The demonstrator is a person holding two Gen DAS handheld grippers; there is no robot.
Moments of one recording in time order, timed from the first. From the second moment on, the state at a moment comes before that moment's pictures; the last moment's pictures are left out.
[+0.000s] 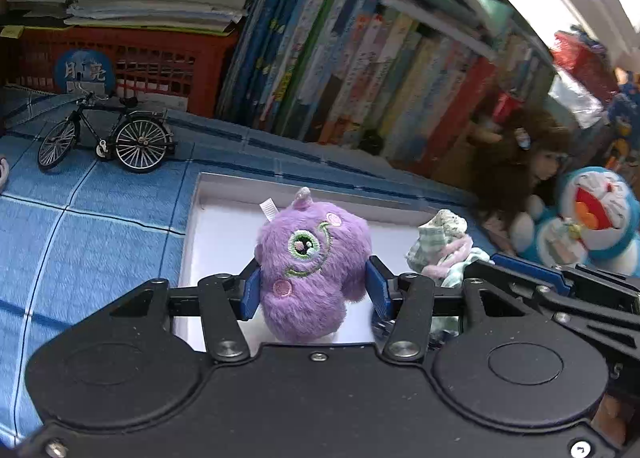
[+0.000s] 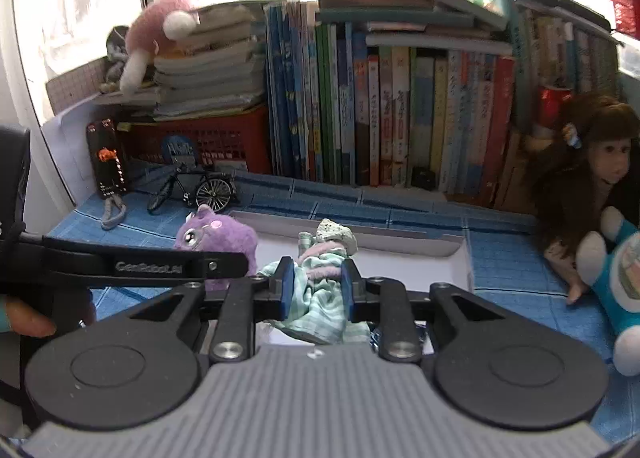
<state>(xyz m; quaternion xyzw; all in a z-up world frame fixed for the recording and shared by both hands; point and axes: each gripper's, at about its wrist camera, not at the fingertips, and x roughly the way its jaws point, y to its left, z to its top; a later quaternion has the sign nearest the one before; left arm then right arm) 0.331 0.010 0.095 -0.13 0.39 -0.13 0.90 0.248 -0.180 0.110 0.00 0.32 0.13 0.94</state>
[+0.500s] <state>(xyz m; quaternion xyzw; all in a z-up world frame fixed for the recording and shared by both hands) 0.356 0.015 0.047 -0.12 0.43 -0.12 0.89 0.298 -0.163 0.052 0.03 0.42 0.12 0.90</state>
